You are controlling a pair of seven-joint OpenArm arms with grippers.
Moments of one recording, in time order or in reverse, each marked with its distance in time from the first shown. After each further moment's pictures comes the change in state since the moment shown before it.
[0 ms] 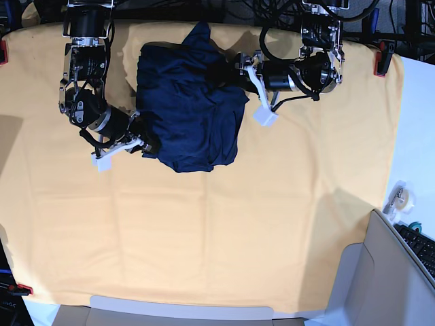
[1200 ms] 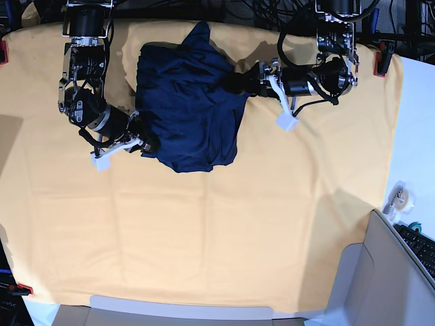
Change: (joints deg) left arm -1.8 -3.4 -3.1 -8.0 -3.4 -1.0 -0.7; right arm -0.2 0.2 0.1 0.0 0.0 0.0 0.1
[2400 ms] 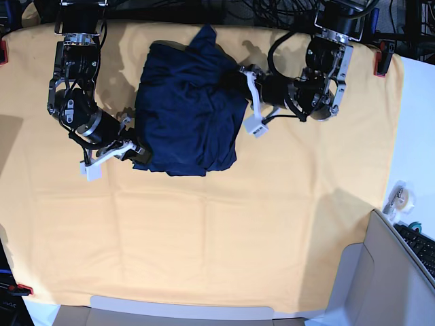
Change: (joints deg) left arm -8.7 -6.4 16.6 2.6 10.0 0.6 0.5; right arm -1.2 2.4 0.2 9.6 -0.2 -0.2 -0.3
